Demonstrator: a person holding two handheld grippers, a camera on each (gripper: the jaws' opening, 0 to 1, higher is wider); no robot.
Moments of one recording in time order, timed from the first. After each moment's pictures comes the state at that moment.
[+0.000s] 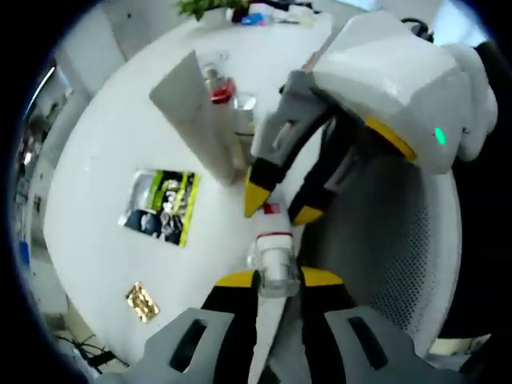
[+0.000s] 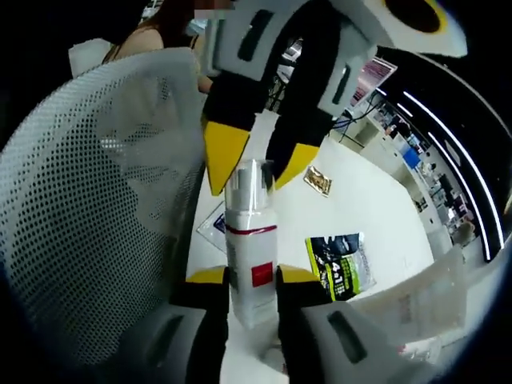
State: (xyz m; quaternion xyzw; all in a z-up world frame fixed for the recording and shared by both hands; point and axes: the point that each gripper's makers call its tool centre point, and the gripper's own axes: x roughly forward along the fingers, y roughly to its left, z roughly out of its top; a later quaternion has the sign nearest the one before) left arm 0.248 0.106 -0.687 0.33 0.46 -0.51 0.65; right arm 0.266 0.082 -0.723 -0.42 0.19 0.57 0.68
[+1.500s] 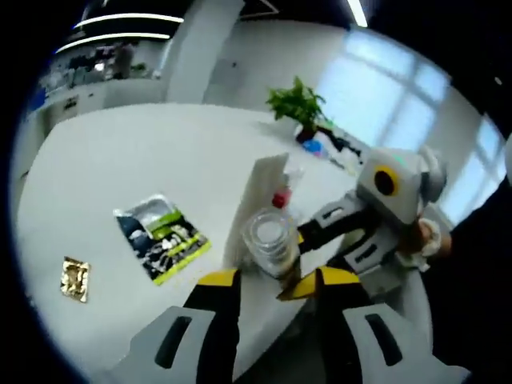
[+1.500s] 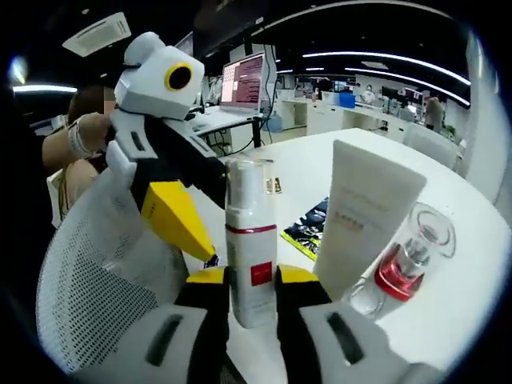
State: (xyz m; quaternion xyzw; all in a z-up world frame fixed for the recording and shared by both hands) left arm 0.289 0.060 -0.653 -0.07 0.34 -0.45 0.83; right arm 0.286 0.054 -0.684 -0.12 0.25 0.49 0.83
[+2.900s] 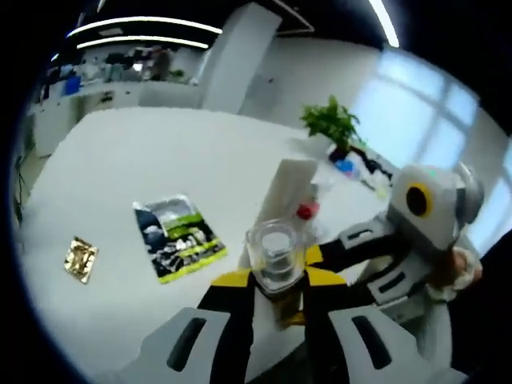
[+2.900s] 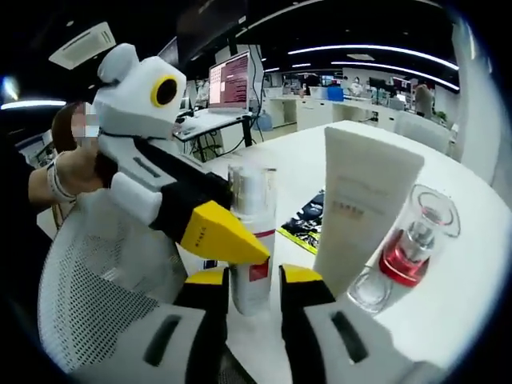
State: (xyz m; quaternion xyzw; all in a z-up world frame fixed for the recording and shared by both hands) left arm 0.301 0.054 -0.673 -0.06 0.33 -0.37 0.87; right arm 0.286 0.051 -0.693 -0.11 0.28 0.46 0.83
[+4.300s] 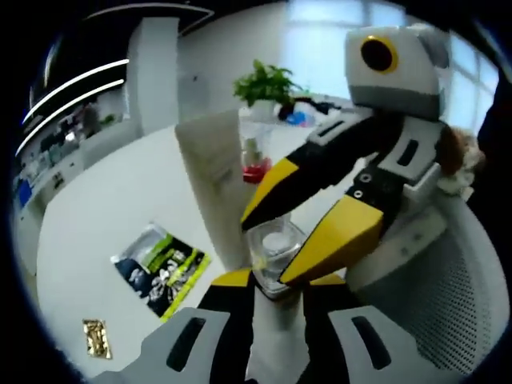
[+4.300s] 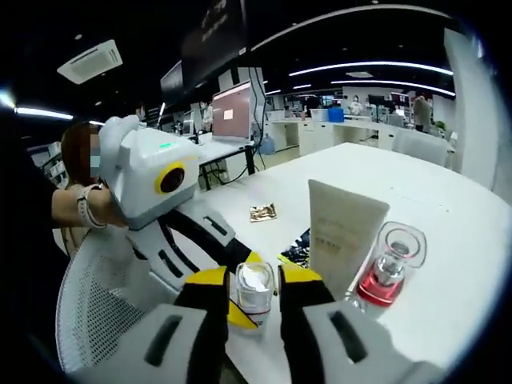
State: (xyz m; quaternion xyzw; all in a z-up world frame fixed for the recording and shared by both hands) left arm 0.288 0.027 -0.697 0.12 0.26 -0.50 0.82; right arm 0.292 0.050 -0.655 -0.06 0.21 0.48 0.85
